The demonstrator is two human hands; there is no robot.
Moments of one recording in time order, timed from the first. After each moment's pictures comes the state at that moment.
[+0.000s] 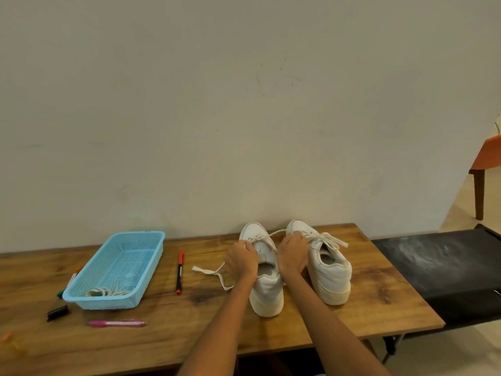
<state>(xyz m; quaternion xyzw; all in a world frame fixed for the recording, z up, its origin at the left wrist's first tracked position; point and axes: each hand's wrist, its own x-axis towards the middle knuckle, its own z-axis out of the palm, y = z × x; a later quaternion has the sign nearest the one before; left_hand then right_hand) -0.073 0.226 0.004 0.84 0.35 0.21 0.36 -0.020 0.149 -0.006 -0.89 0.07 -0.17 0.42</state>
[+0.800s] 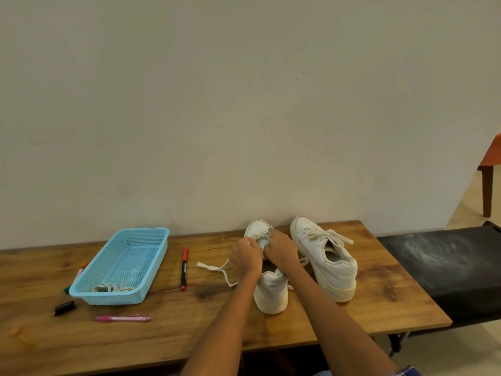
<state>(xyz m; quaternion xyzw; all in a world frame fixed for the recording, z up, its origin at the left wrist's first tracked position) -0.072 0.227 0.005 0.85 0.35 0.20 0.35 -0.019 0.158 0.002 -0.96 -0.17 -0.01 0.24</state>
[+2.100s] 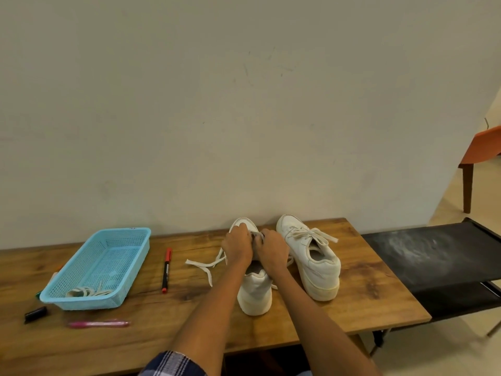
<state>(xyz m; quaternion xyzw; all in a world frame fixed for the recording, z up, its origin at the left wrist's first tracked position) -0.031 0.227 0.000 0.93 0.25 0.20 0.19 -0.014 0.150 -0.011 -0.94 -0.12 -0.11 0.30</state>
